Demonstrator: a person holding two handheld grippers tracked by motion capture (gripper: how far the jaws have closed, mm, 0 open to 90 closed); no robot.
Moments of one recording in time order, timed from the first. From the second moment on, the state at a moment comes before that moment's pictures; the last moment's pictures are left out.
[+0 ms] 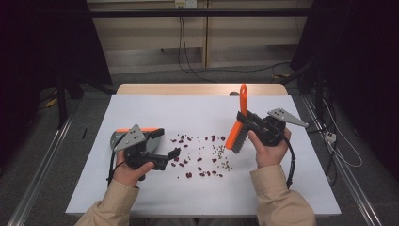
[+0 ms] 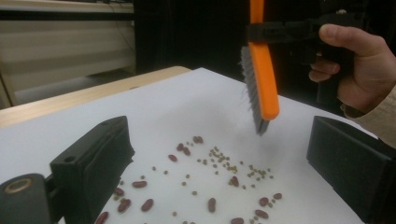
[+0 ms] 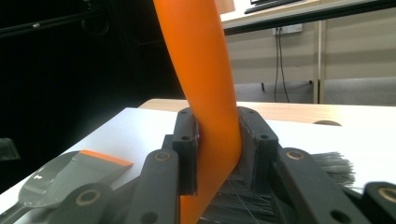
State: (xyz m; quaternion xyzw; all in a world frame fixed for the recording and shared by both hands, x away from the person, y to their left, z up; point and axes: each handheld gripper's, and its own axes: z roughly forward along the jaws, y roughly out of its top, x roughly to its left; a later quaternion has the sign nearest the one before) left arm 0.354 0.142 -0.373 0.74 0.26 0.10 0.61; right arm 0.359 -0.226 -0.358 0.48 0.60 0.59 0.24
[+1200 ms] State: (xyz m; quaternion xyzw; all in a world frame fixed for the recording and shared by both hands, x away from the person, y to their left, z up) left arm 0.359 0.080 -0.400 0.78 0.27 0.08 0.56; right arm 0.363 -0.138 -0.350 0.42 0.64 0.61 0.20
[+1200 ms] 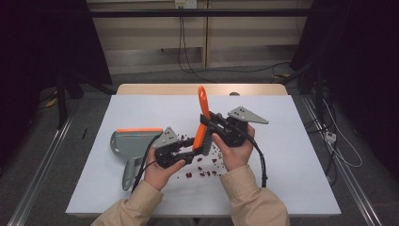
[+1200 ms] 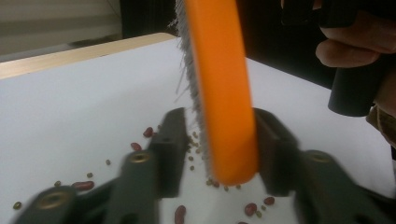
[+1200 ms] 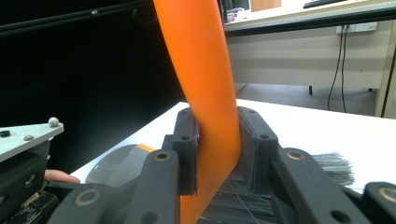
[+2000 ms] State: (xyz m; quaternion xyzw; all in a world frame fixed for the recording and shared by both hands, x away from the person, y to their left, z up) left arm 0.357 0.095 -0.399 0.74 0.33 0.15 0.56; right arm 0.364 -0.112 -0.367 0.46 0.64 0.58 0.19
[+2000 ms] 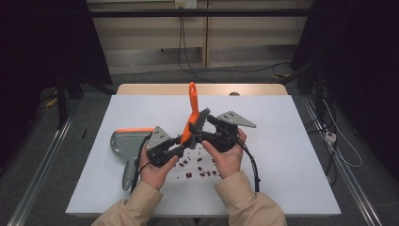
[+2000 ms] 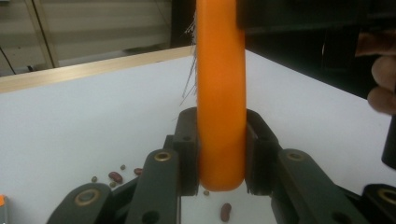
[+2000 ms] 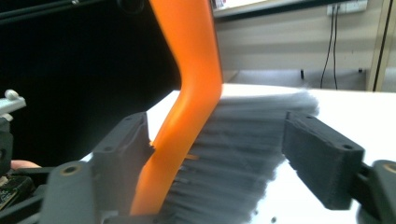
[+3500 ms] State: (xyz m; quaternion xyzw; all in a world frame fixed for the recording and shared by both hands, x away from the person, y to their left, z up) left arm 0.358 0.098 -0.391 0.75 0.31 0.17 0.56; right arm 0.372 -0.144 -0.359 0.53 0.64 0.54 0.15
